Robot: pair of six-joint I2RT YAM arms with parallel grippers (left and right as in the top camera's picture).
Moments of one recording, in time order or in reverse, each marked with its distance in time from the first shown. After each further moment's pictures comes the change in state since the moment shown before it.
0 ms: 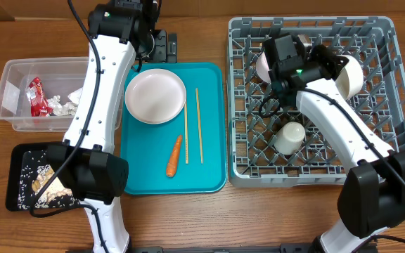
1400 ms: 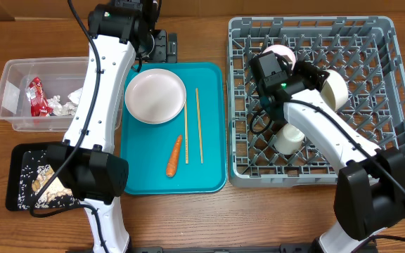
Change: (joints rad) left arm 0.000 0.000 0.000 0.000 0.000 0.000; right arm 0.073 0.000 -0.116 0.026 -0.071 -0.053
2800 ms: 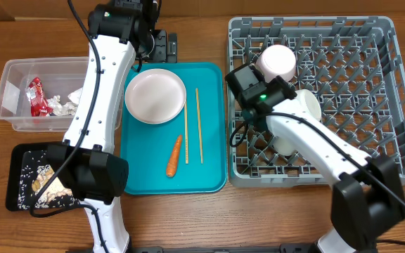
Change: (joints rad) left arm 0.000 0.000 0.000 0.000 0.000 0.000; right arm 0.138 -0.025 -0.002 -0.075 -0.452 0.530
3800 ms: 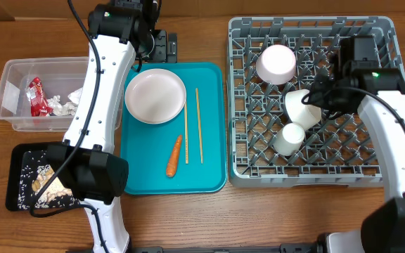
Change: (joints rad) left arm 0.000 0.000 0.000 0.000 0.000 0.000; right arm -0.531 -0.167 0.063 -0.190 -0.806 0.489
